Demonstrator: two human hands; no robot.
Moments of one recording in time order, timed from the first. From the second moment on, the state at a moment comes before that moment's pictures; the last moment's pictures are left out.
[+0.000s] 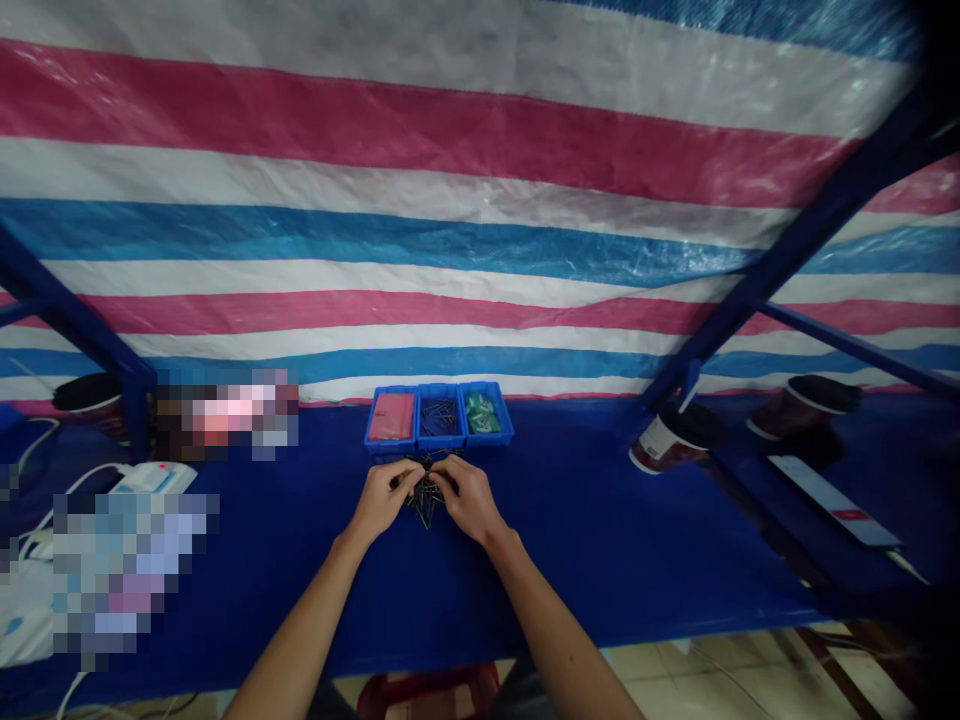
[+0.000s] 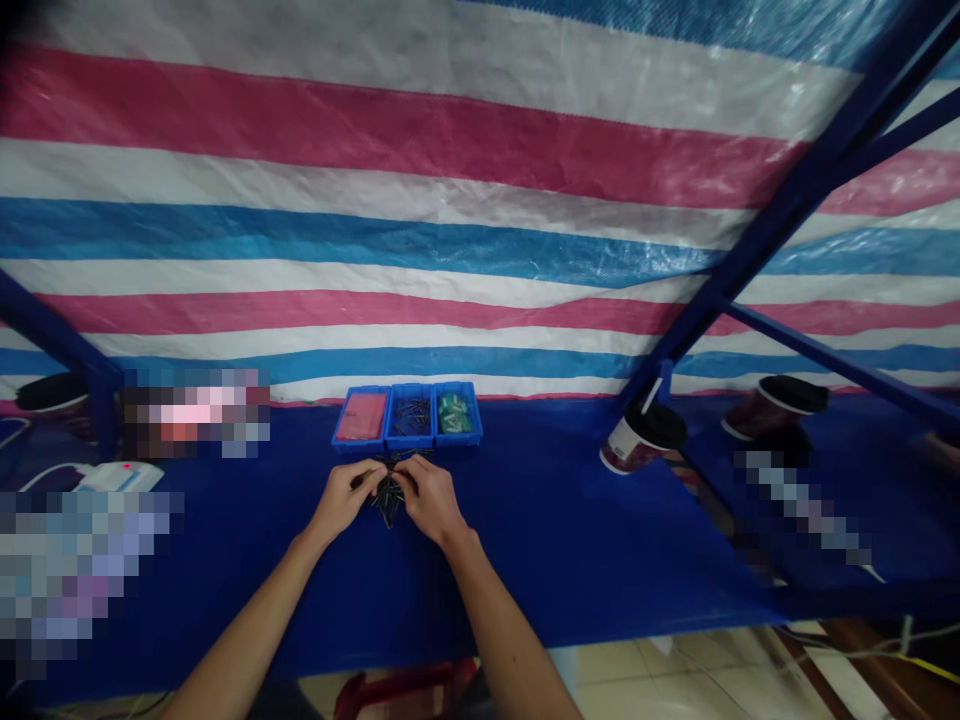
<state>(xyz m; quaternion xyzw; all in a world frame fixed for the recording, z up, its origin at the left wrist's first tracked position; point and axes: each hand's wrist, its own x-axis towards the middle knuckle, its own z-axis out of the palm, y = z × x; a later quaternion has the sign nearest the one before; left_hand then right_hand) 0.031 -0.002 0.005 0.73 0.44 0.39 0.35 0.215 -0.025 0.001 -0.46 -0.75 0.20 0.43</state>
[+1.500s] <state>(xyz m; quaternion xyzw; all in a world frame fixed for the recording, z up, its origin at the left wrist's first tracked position) 0.029 -0.002 0.003 0.73 0.43 0.39 0.36 0.219 -0.021 -0.003 -0.47 -0.74 0.21 0.44</state>
